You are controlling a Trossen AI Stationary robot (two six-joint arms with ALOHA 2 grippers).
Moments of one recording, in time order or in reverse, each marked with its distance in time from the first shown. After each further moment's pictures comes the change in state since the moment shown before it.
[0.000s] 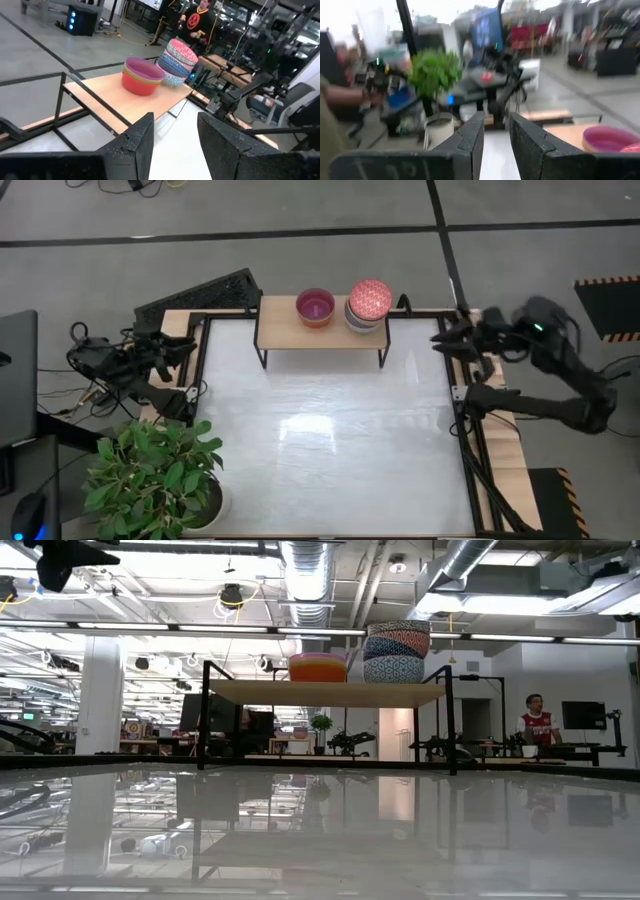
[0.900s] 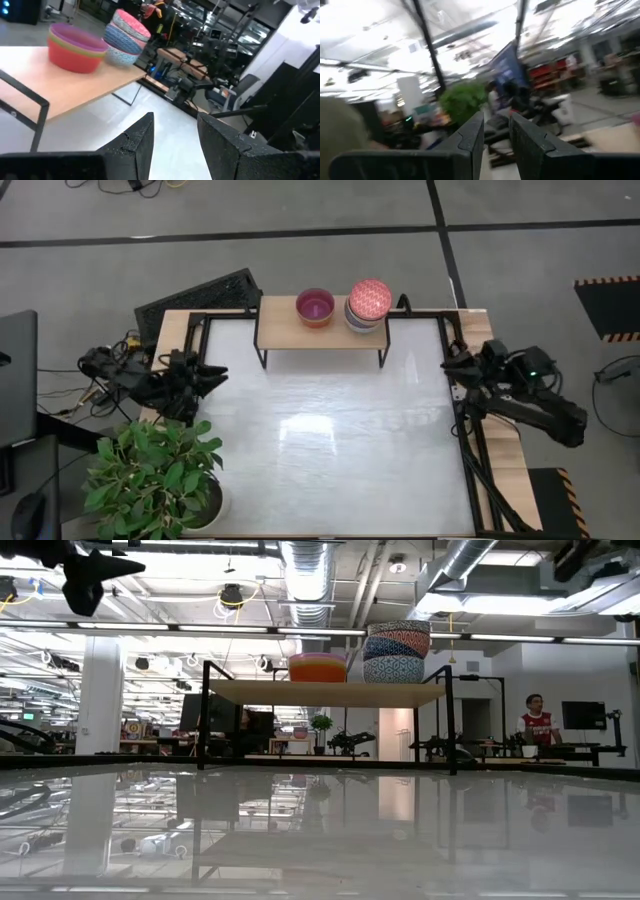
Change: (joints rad) left arm -0.016 -0.002 -0.385 0.528 0.180 0.050; right arm 0.065 -0.573 -0.655 0.457 0.105 0.395
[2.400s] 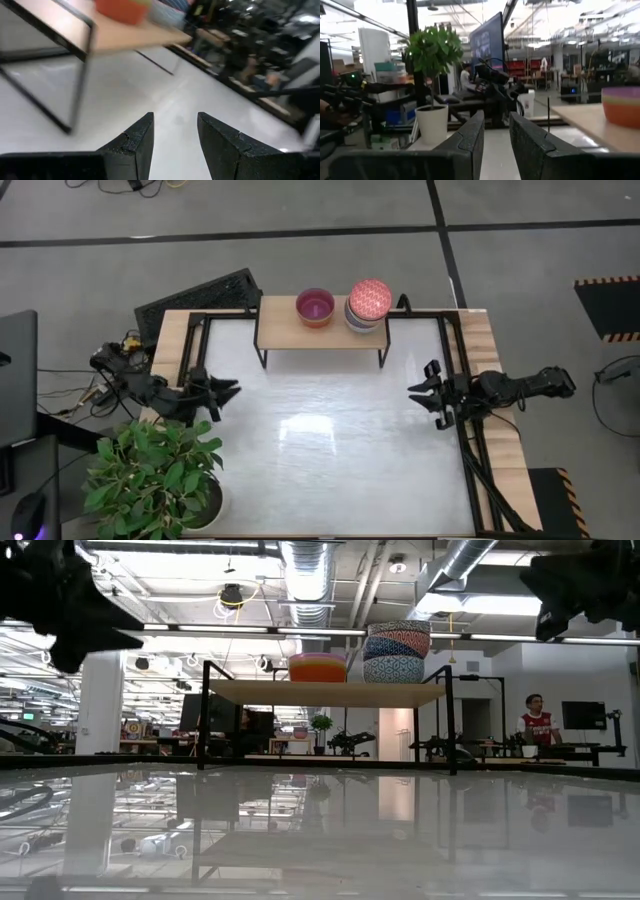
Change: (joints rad) left arm -0.116 0.000 -0.230 -0.052 -0.249 -0.171; right arm 0.611 0.011 -0.400 0.273 0.629 -0.499
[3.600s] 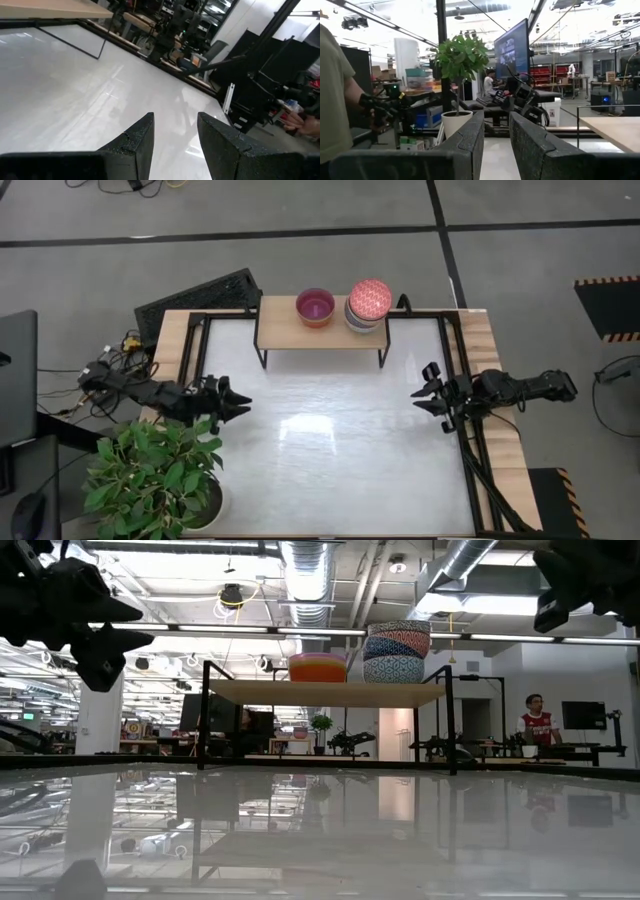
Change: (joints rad) left arm 0.264 -0.039 -0.210 0.421 0.639 0.152; right arm -0.054 -0.004 0.000 0.031 -0.187 0.041
